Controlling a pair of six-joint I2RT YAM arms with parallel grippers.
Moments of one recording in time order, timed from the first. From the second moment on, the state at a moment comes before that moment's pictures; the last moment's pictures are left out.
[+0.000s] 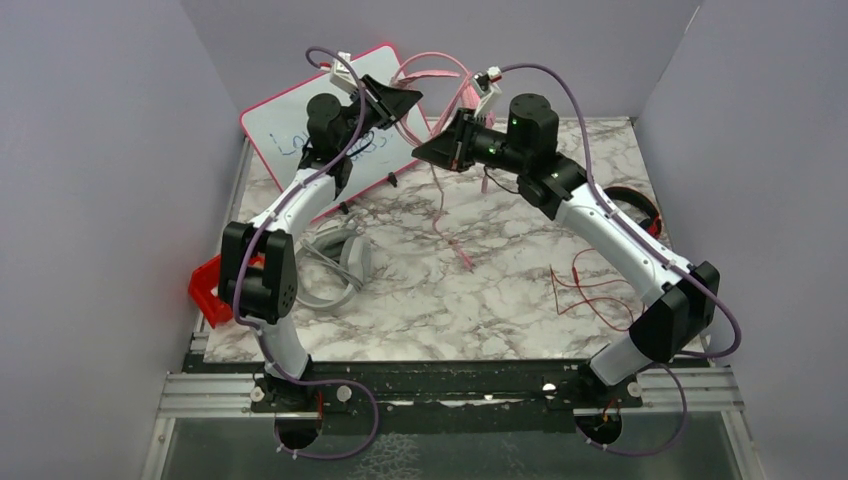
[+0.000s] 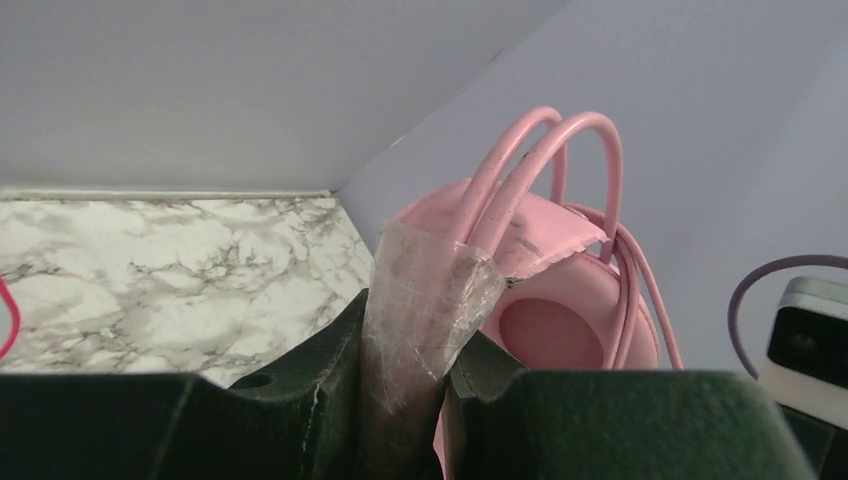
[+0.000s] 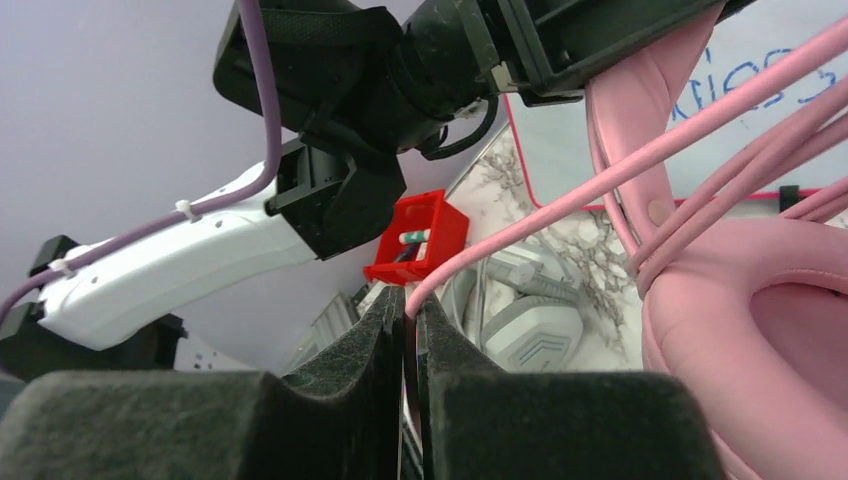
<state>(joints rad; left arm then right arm) -0.24 1.79 1.43 0.59 0.49 -0.99 0.58 1.56 1.54 -0.06 -0.54 0.65</state>
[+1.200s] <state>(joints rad) -0.22 1.75 1.55 0.77 0.40 -1.35 0.46 1.10 0.97 -0.10 -0.38 0.19</state>
